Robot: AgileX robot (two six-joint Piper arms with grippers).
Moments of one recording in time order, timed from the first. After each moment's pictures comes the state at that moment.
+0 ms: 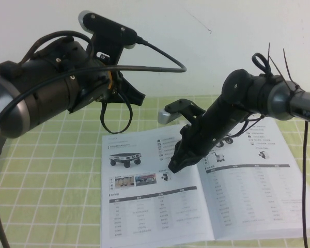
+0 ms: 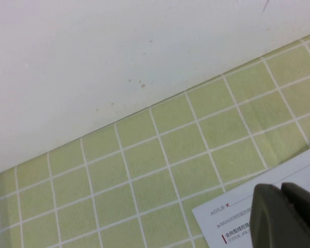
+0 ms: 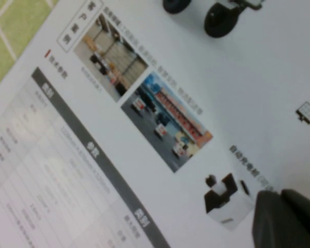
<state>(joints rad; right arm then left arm) 0.43 2.31 -1.75 0.67 1.00 -0.79 -0.52 1.67 -1.37 0.63 0.59 -0.56</state>
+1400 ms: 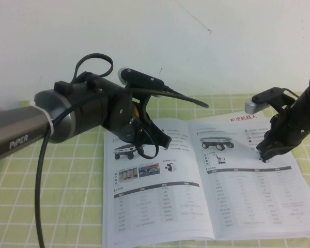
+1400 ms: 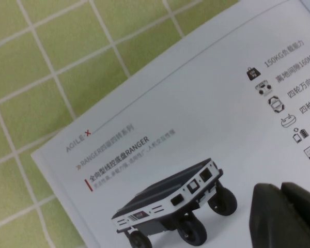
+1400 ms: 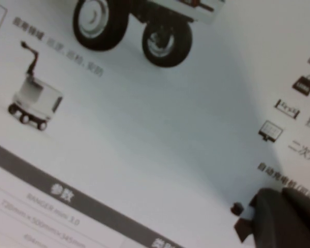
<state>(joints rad) 0.12 2.12 -1.47 0.32 0.88 -0.66 -0.52 1.86 -1.37 0.10 0.55 -0.14</state>
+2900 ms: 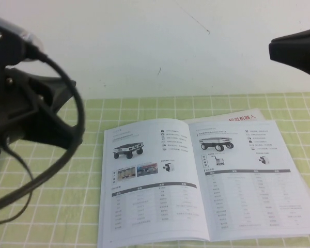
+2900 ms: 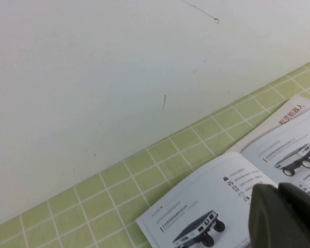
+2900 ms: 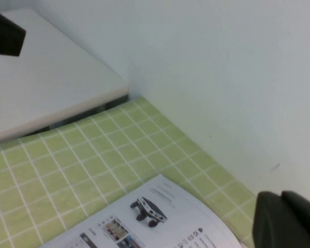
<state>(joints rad) 0.13 1.23 -1.13 1.15 0.81 -1.39 -0.52 0.97 -0.94 0.19 0.39 -0.10</state>
